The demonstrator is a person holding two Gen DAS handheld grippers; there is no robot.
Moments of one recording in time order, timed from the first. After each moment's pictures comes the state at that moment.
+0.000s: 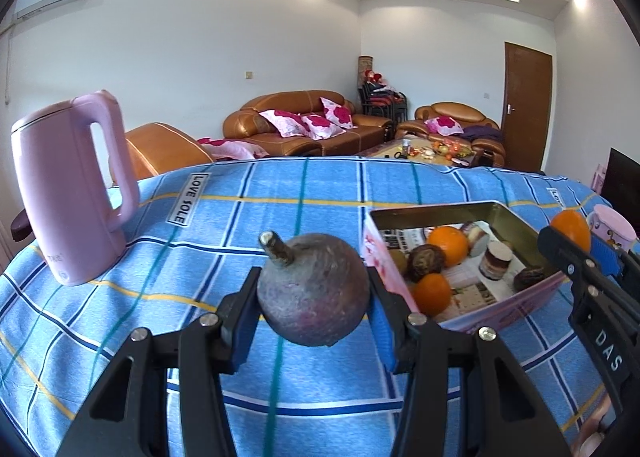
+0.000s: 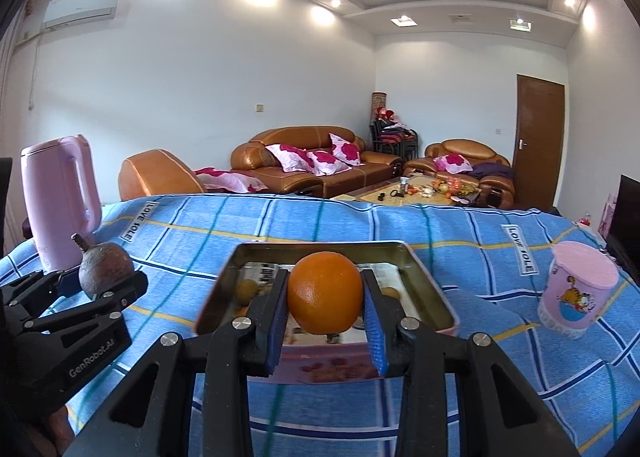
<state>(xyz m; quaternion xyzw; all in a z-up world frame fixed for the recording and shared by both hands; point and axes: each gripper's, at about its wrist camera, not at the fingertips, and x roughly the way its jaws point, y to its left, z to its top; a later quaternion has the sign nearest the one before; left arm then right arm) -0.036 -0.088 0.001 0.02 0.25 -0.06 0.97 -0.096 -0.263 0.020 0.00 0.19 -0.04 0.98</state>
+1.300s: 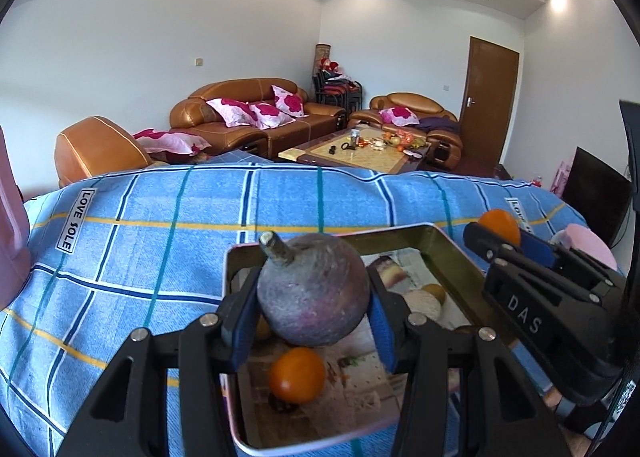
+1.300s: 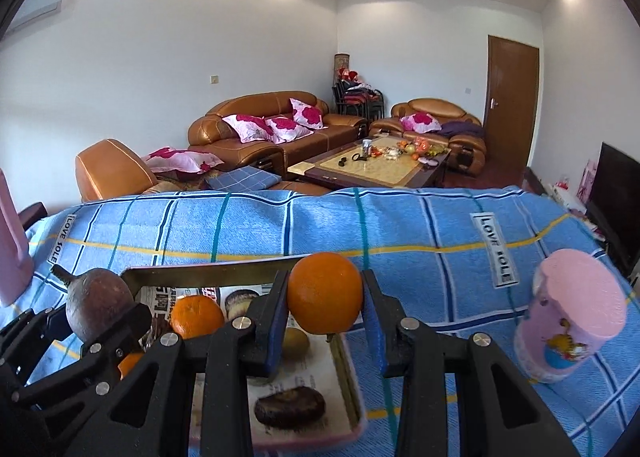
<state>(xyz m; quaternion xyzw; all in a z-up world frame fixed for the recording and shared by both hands) 0.023 -0.183 0.004 0.00 0.28 -0.14 0.95 -0.007 -0.339 0.023 0.04 0.26 -0.09 0.96</state>
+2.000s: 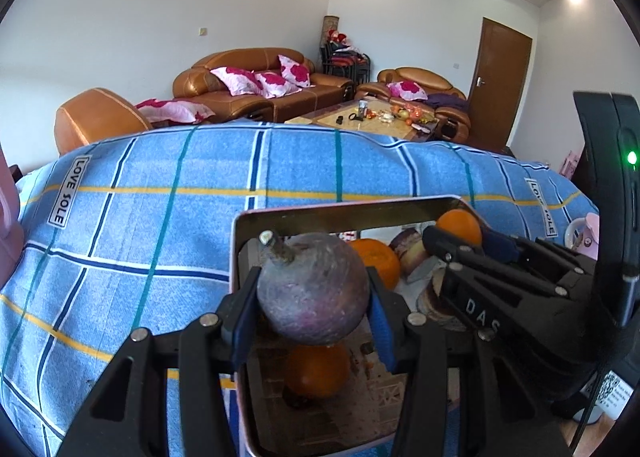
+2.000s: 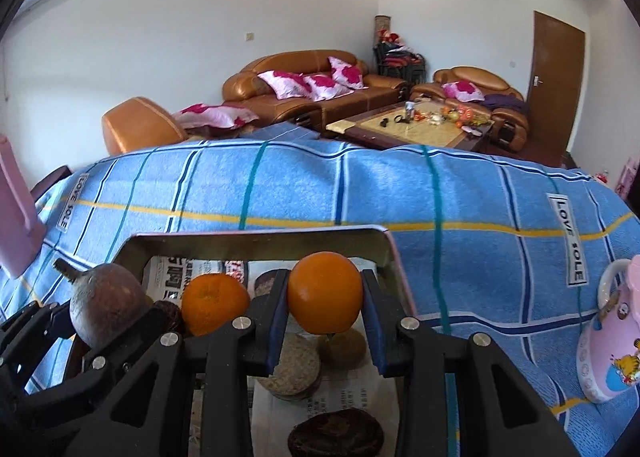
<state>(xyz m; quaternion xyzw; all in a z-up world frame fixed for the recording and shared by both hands) 0.041 -0.177 -0.014 0.00 0.34 -0.13 0.93 0.044 -0.320 -0.011 0.02 0.34 -0.01 0.94</state>
